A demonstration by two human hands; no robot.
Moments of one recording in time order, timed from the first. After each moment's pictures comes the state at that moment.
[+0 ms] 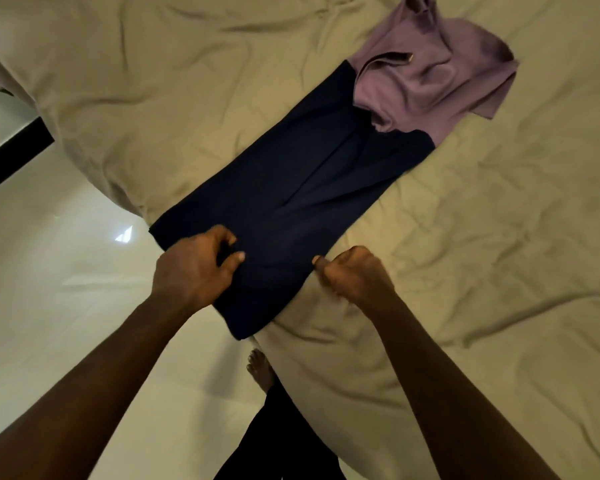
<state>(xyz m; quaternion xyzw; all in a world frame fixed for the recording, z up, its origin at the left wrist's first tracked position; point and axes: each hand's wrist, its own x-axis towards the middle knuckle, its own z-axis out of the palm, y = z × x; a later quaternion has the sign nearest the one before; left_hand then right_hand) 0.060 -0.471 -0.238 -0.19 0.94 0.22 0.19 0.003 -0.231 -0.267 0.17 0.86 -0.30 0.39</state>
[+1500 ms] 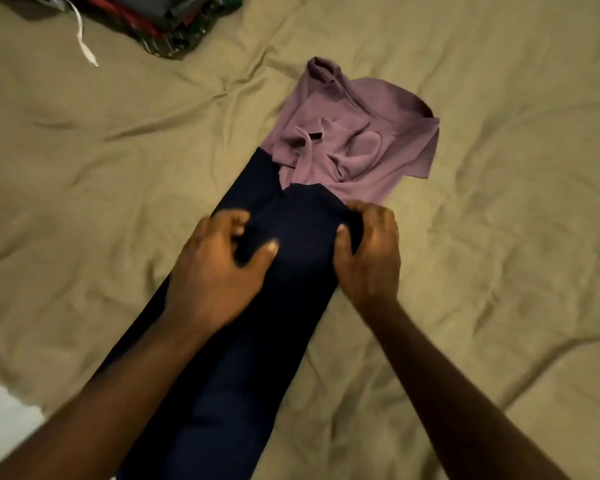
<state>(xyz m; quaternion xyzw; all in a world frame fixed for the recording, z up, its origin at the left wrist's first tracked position) -0.161 -0.392 -0.233 -0.11 0.92 0.37 0.10 -0.168 -0.188 -0.301 0.10 0.92 -0.34 -0.14</state>
